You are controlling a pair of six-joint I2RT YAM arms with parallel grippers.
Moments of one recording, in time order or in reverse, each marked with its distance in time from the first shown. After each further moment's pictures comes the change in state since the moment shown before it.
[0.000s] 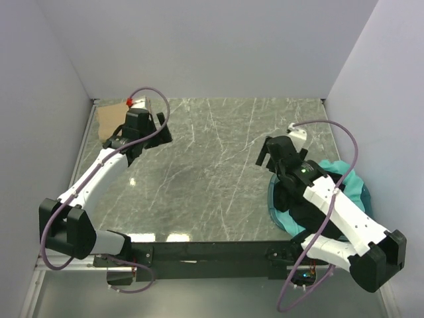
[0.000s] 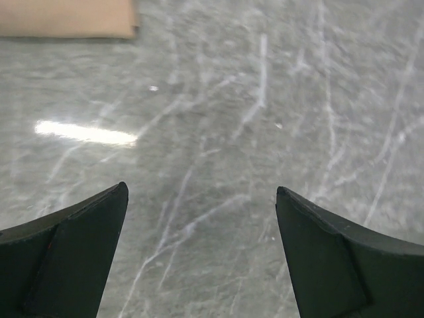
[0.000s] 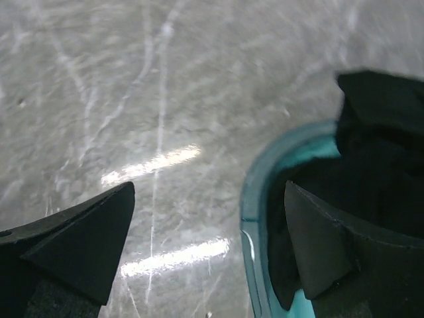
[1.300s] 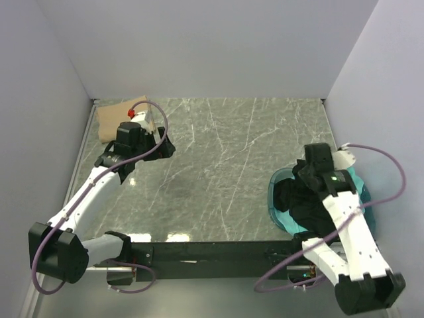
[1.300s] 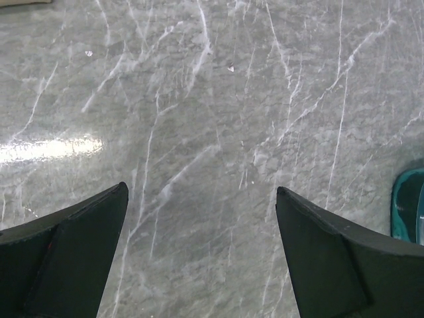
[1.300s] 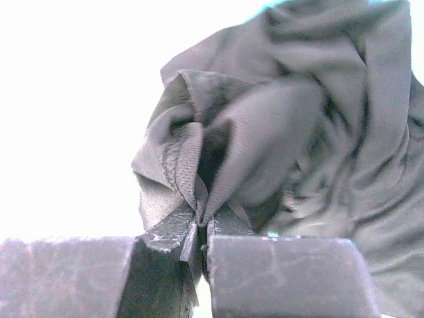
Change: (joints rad) left arm 0.016 -0.177 -0.194 0.072 0.282 0.108; right arm -0.404 -0.158 -0.034 -0.358 -0.042 0.322
